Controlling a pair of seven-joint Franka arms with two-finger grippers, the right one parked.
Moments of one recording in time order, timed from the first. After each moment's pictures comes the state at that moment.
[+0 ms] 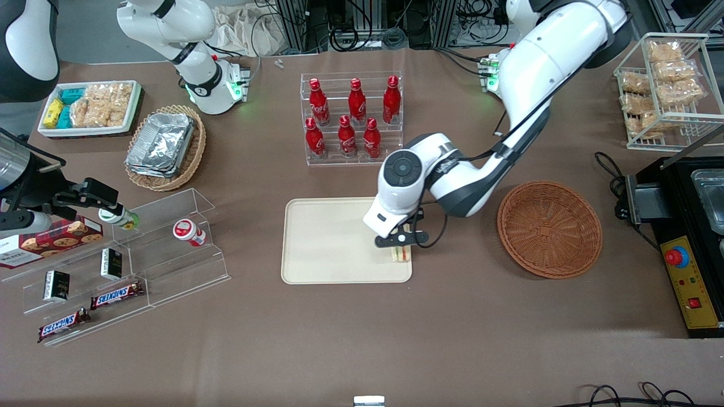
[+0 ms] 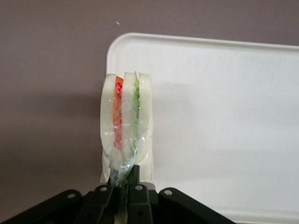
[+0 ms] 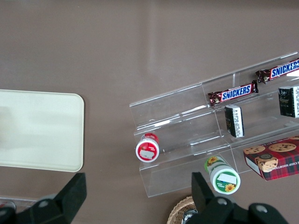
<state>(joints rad) -0.18 0.77 -0.68 -1.51 0.52 2.09 -1.07</state>
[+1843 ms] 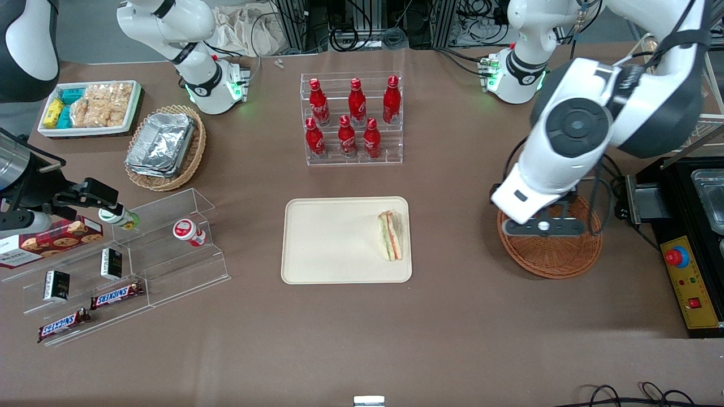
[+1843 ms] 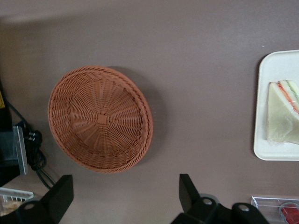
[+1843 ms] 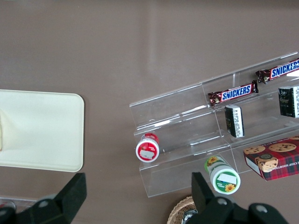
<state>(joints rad) 0.20 0.33 -0.67 -1.46 0.32 1.55 -0.45</state>
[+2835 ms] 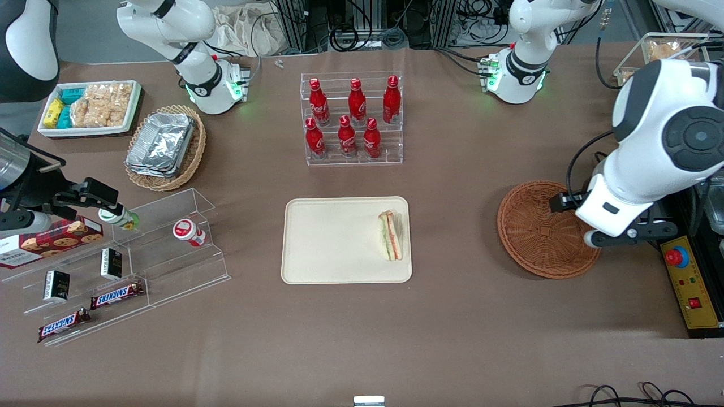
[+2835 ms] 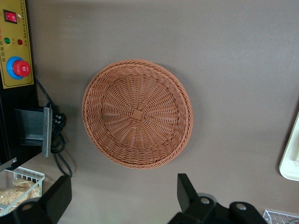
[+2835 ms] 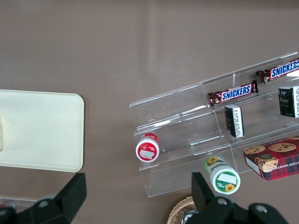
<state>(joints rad) 0.36 0.30 -0.66 -1.46 0.31 1.53 -0.43</state>
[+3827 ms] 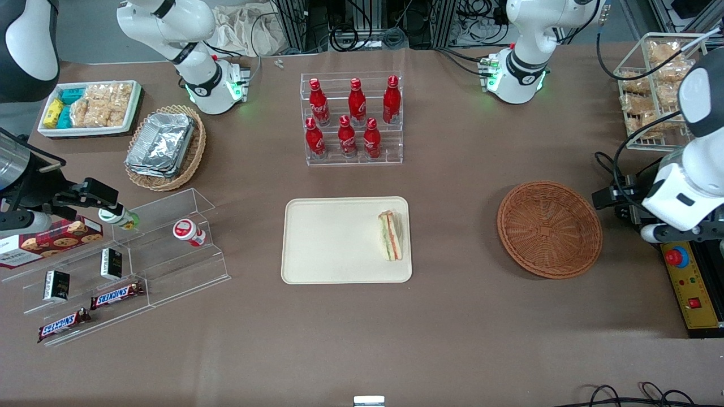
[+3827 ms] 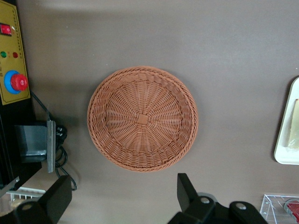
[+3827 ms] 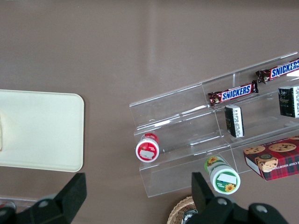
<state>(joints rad) -0.08 0.20 0.04 -1.50 0.02 1.60 -0.08</state>
